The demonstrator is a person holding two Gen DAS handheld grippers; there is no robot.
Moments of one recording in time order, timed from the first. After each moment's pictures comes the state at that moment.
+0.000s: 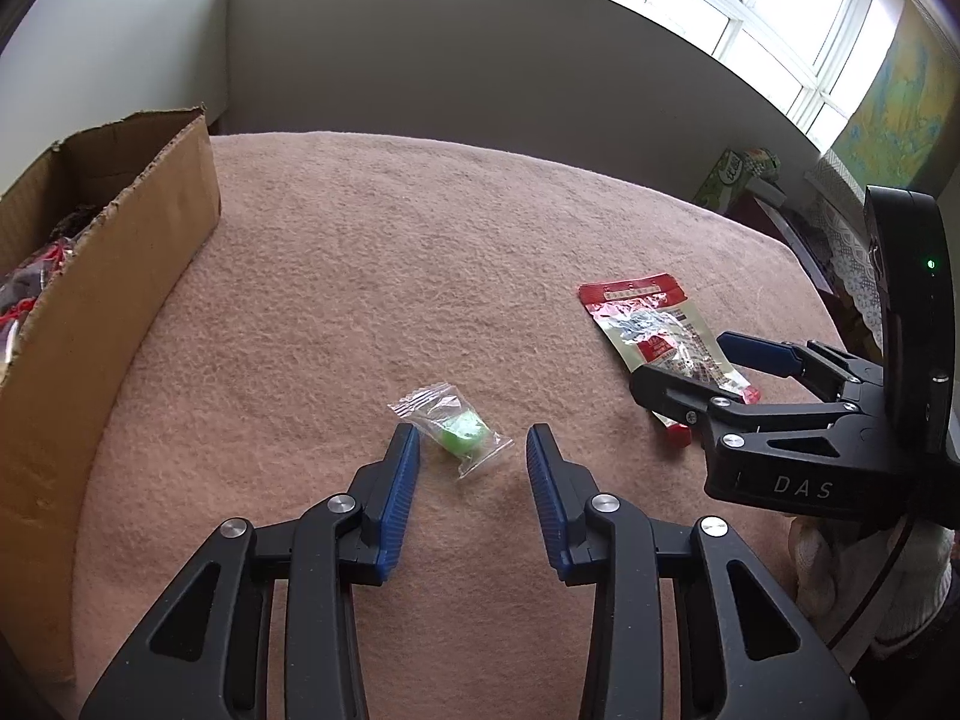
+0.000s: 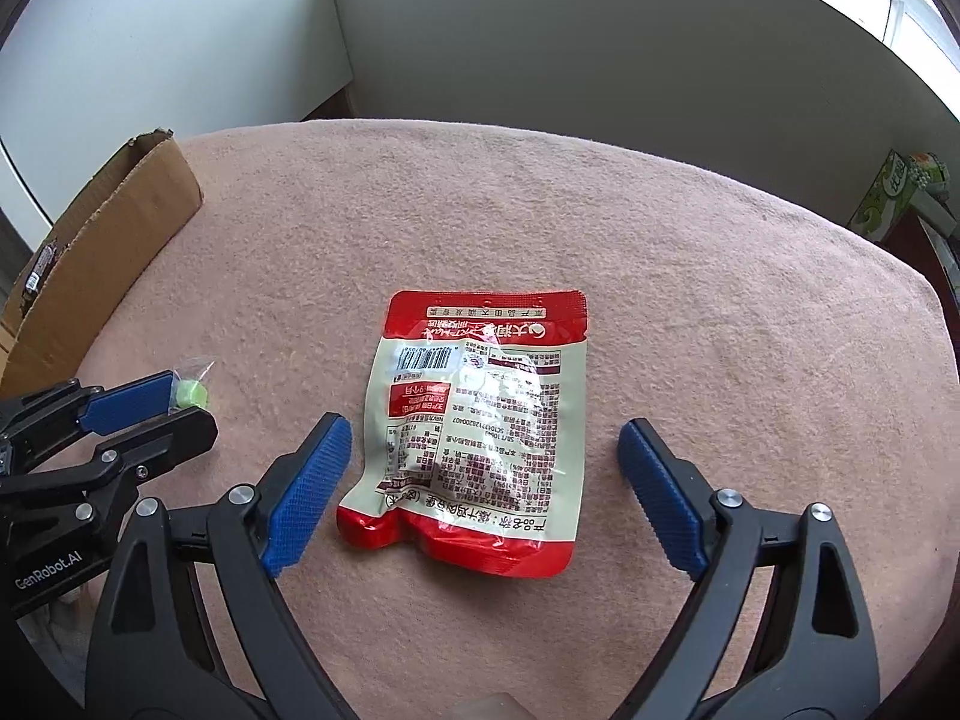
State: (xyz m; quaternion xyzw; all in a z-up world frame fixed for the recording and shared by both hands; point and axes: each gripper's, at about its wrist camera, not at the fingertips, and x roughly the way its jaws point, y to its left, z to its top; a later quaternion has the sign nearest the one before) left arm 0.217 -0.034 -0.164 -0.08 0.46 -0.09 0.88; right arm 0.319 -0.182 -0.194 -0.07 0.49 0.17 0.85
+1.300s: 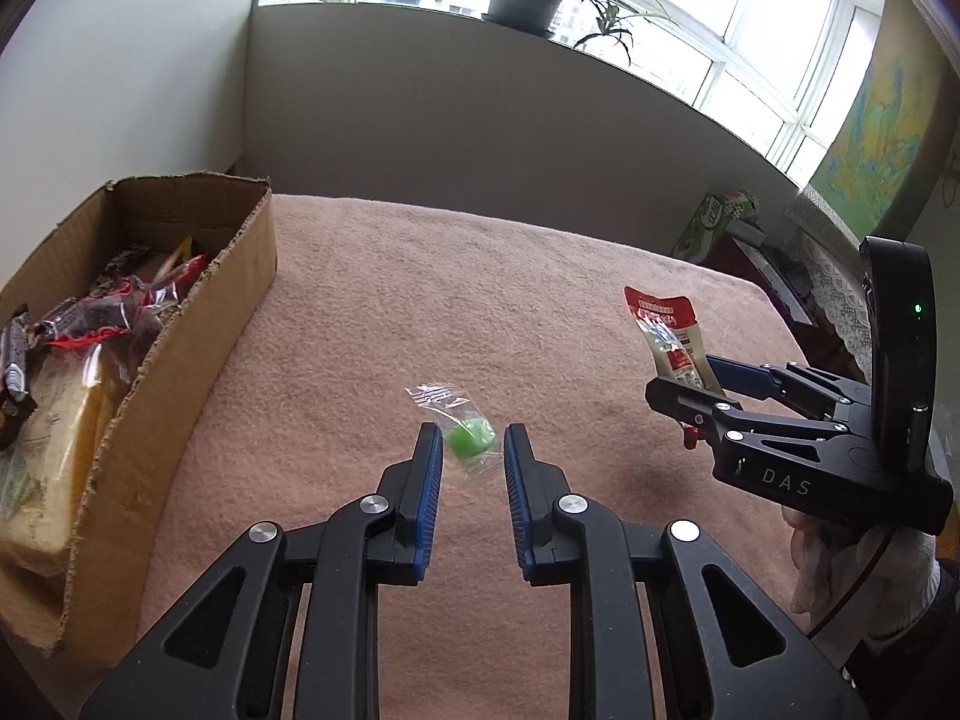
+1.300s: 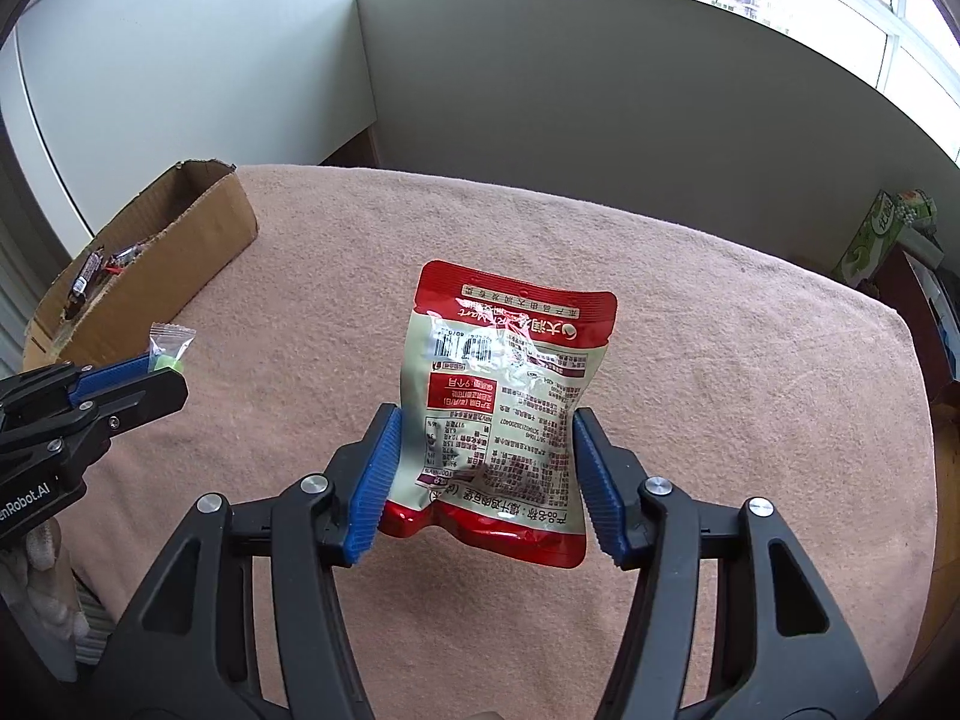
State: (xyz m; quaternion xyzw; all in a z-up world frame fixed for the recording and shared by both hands) left arm 0.180 0.008 -0.126 -0.09 0.41 -0.10 0.90; right arm 0.279 -0.180 -0.143 -0.06 0.44 0.19 0.88
